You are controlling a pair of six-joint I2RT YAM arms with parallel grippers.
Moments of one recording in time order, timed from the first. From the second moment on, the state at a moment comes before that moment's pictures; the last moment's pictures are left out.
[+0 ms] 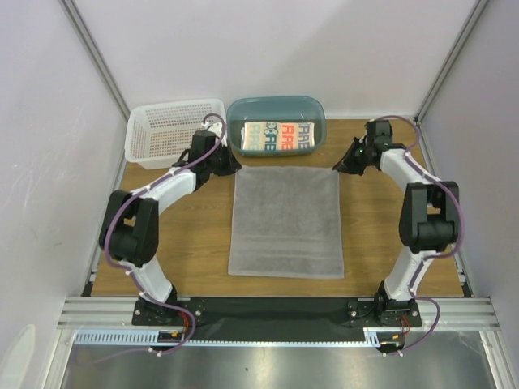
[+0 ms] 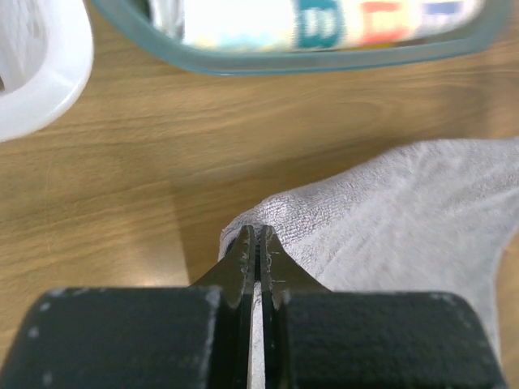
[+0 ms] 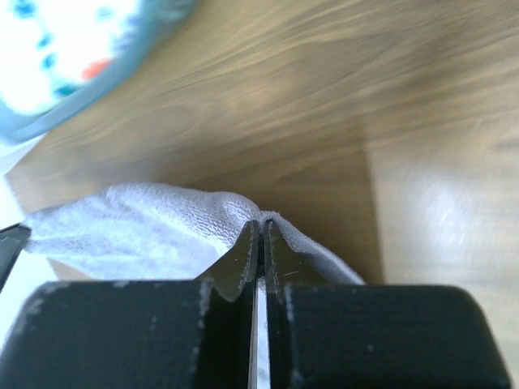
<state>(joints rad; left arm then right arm) -0.31 1.77 1.18 -0.04 0.20 -0.41 0.05 1.87 1.38 -0.42 -0.35 0.59</state>
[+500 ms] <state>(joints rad) -0.36 1.15 0.66 0.01 0.22 -0.27 0.06 1.35 0.96 -0.48 -0.39 0.57</state>
